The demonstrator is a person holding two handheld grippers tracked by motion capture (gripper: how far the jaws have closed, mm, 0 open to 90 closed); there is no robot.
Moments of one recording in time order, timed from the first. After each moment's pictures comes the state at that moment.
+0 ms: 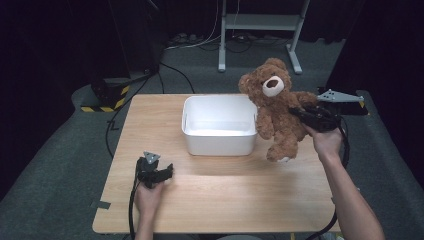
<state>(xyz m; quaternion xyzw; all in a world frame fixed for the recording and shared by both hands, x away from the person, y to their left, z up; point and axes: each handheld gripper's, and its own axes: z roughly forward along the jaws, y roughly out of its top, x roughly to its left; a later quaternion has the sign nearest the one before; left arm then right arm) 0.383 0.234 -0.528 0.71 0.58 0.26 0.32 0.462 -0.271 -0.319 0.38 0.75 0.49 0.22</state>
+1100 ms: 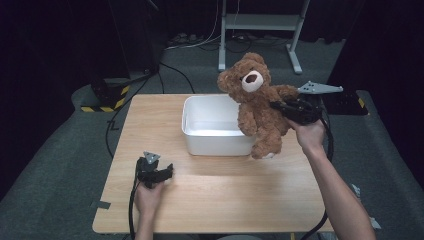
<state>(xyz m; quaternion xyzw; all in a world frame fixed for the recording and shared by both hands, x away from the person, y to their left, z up) 0.383 0.234 -0.528 0.71 0.58 0.26 0.32 0.471 -0.220 -0.303 0.35 0.76 0.51 0.20</state>
